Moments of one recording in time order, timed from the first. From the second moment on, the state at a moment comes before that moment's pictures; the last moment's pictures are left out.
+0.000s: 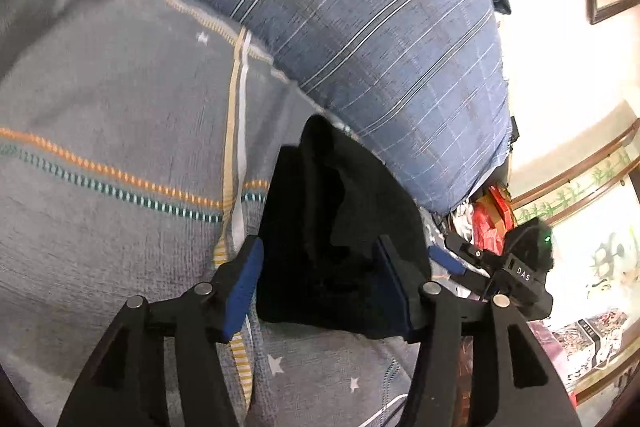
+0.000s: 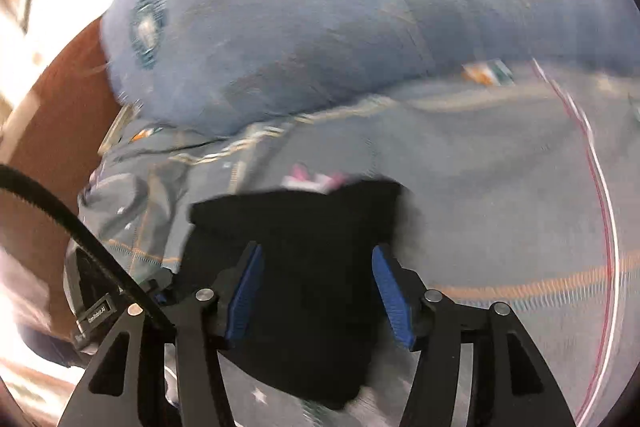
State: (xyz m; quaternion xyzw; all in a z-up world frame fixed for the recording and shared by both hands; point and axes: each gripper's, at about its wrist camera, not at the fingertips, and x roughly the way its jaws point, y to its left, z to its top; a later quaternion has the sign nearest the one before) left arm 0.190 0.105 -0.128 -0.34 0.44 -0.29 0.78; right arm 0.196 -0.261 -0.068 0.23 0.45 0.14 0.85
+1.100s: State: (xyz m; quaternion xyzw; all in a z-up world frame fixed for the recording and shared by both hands) left arm 0.190 0.035 -0.079 -0.23 0.45 -0.29 0.81; right arm 0.182 -0.308 -0.100 0.30 0.42 0.16 0.84
